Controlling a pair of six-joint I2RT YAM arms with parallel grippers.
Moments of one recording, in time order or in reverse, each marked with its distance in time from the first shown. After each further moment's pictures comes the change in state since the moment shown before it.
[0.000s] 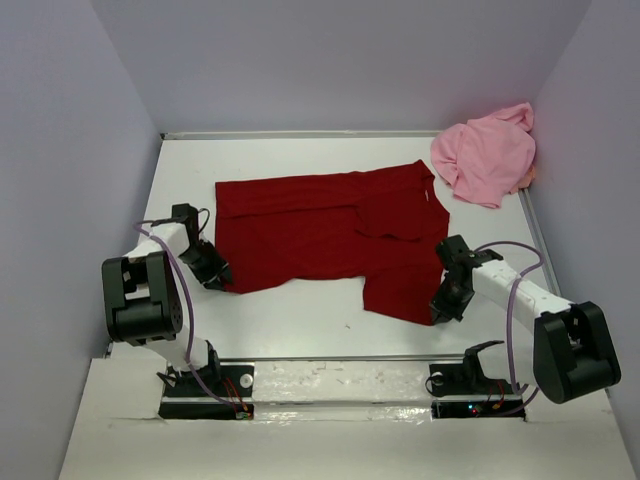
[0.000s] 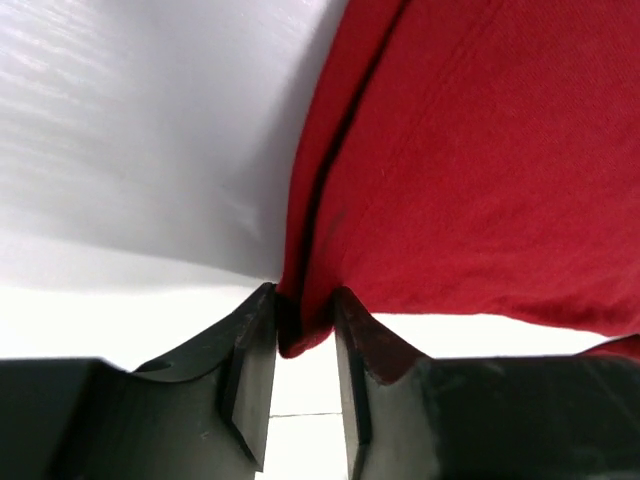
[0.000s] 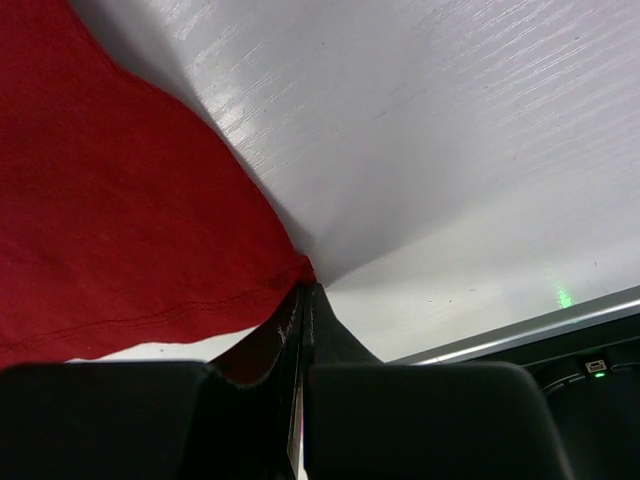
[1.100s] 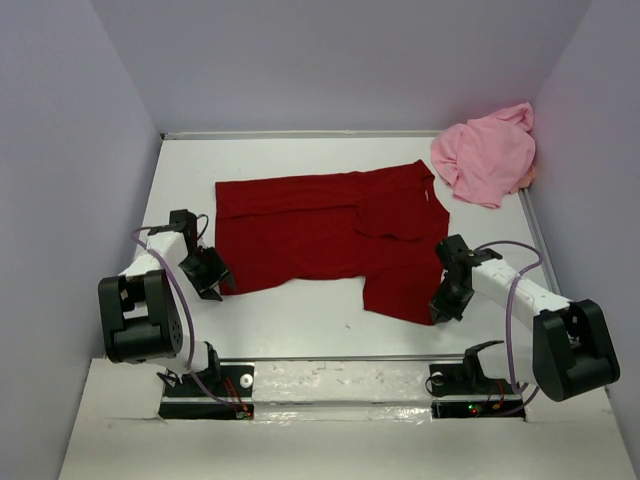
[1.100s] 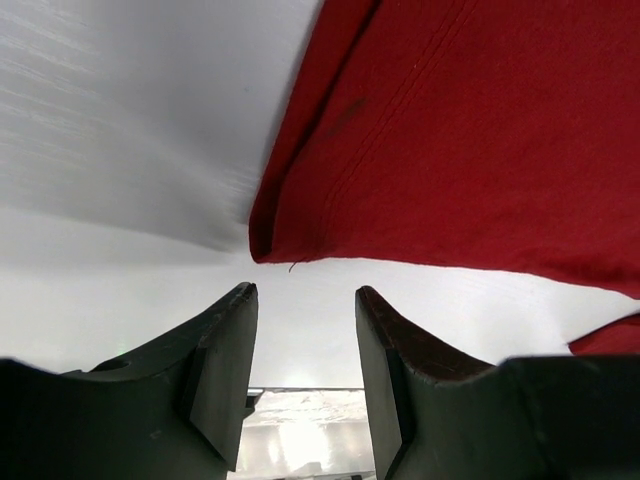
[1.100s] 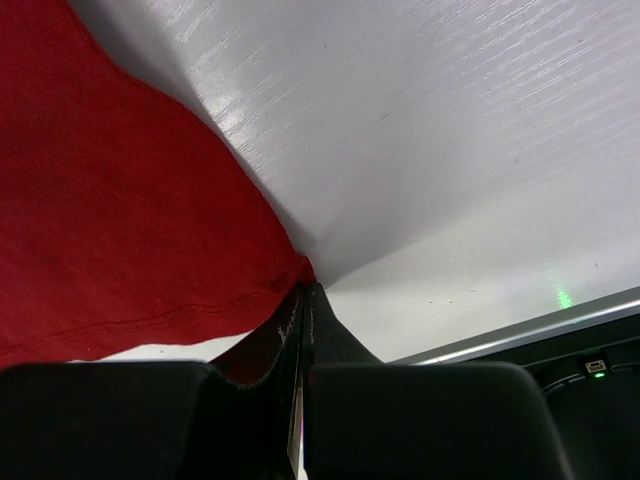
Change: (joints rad) left arm 0.003 -0.118 -0.053 -0.076 -0.001 0.015; right arm 0.000 0.011 0.004 0.000 0.000 -0.003
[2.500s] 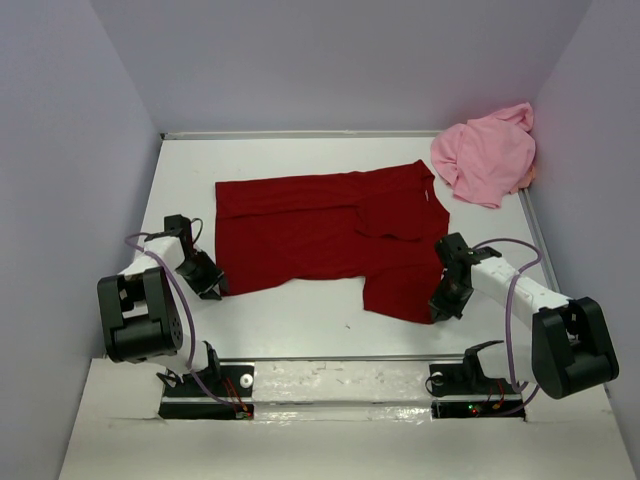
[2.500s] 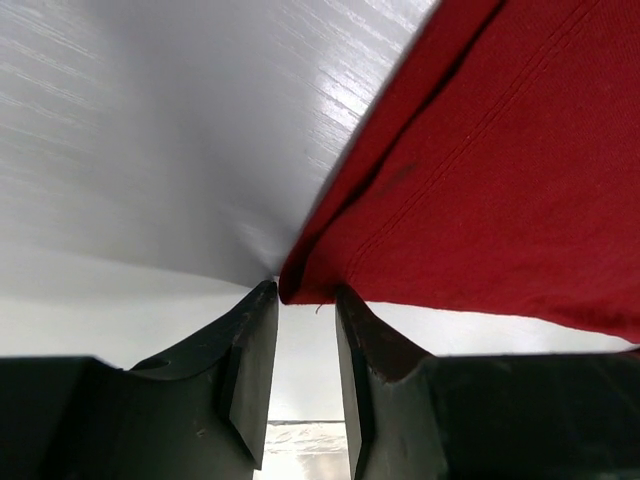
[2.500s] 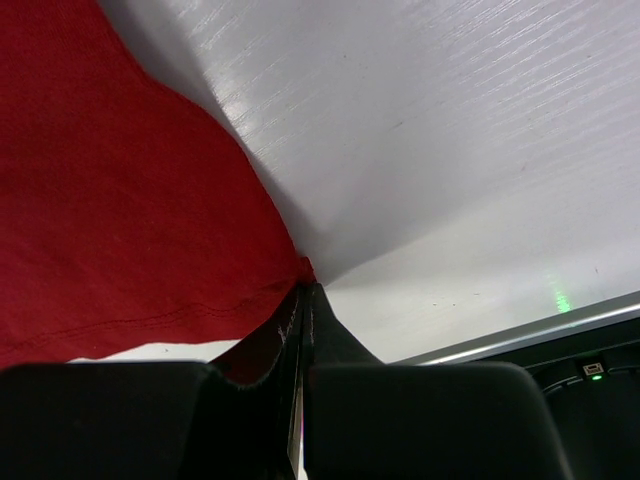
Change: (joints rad) left arm 0.054 0.008 -0.056 0.104 -0.018 -0.018; right arm 0.000 0.013 0.014 0.000 0.000 -0.018
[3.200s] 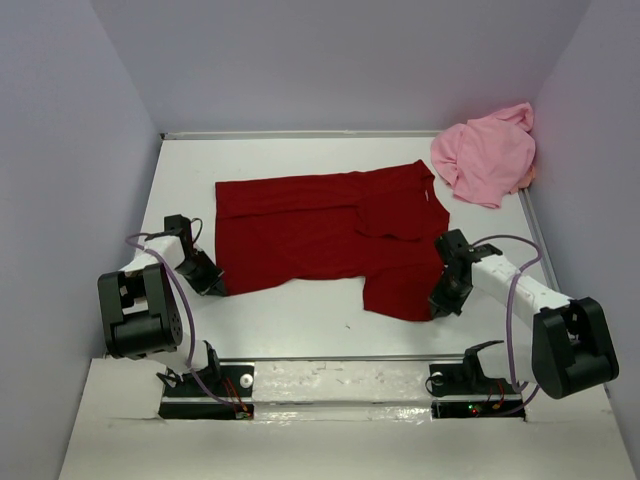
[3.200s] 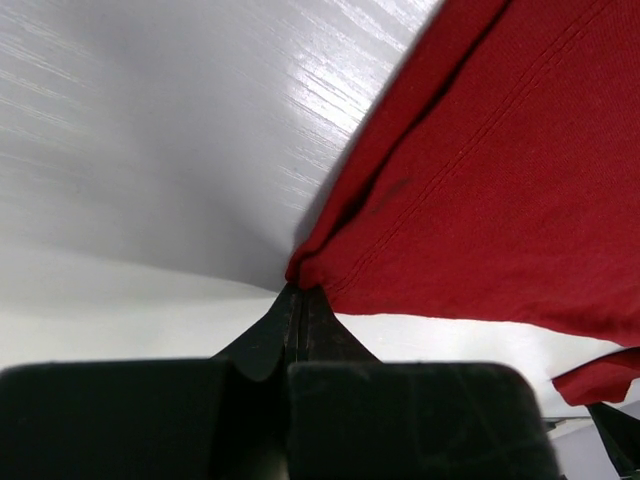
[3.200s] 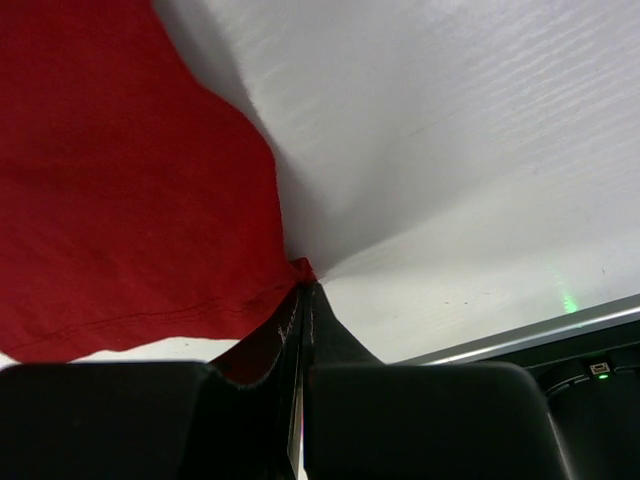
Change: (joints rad) left arm 0.005 0.025 -0.001 0.028 0.018 -0.003; right arm 0.000 0.000 0.020 -0.002 0.000 0.000
